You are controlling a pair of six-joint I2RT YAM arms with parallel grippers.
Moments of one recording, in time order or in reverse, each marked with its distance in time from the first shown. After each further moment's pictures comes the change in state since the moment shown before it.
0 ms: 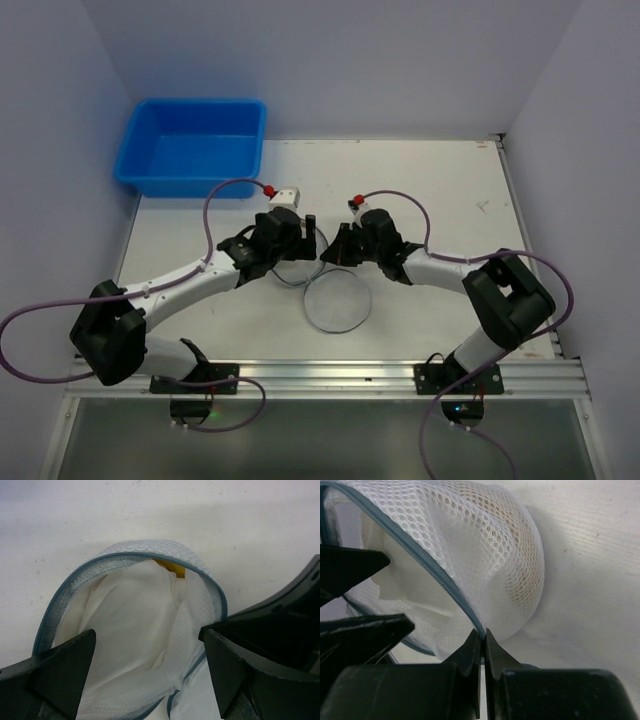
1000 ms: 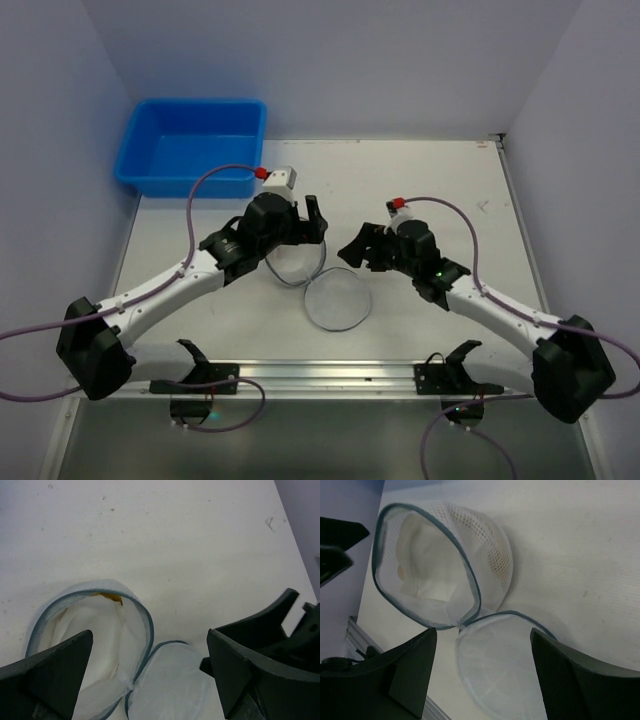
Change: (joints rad) left arm 0.003 -0.066 0.105 0.042 0.097 -0.011; right arm -0.044 -0.530 -0.172 -0.230 0.177 -0.021
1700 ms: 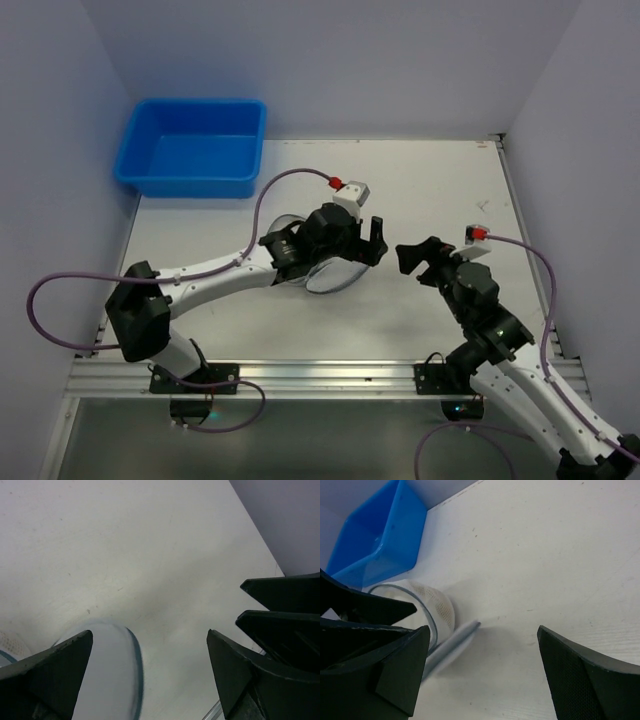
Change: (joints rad) left arm -0.241 0.280 0.182 0.102 0.086 0.029; right arm -0.025 -0.640 -0.122 -0.332 0.457 -0.001
